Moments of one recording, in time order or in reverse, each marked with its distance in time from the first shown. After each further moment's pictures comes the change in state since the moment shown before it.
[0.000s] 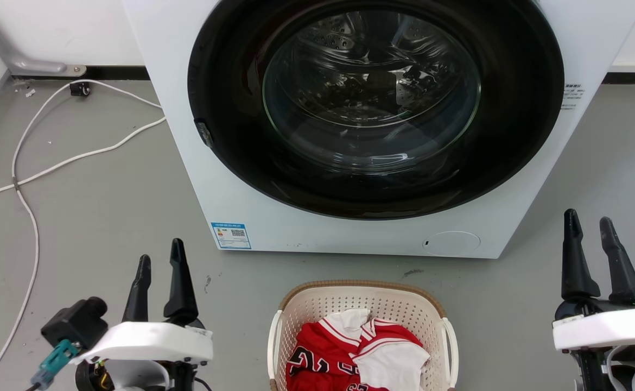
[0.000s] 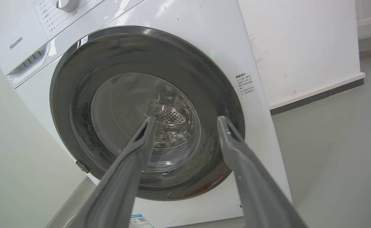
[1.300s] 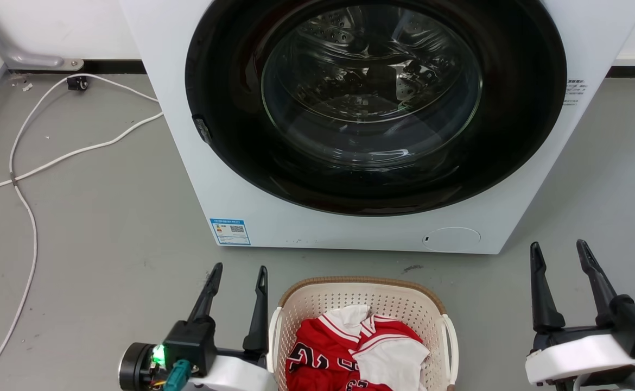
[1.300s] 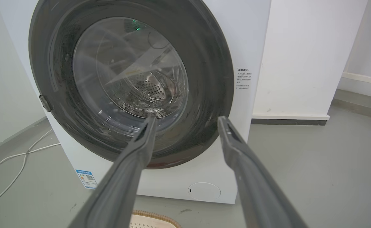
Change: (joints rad) left arm 0.011 0.075 -0.277 0.054 0.436 0.051 -0.095; right arm 0.060 -0.003 0.042 0.041 -0.407 0.000 -0.092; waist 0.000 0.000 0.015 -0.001
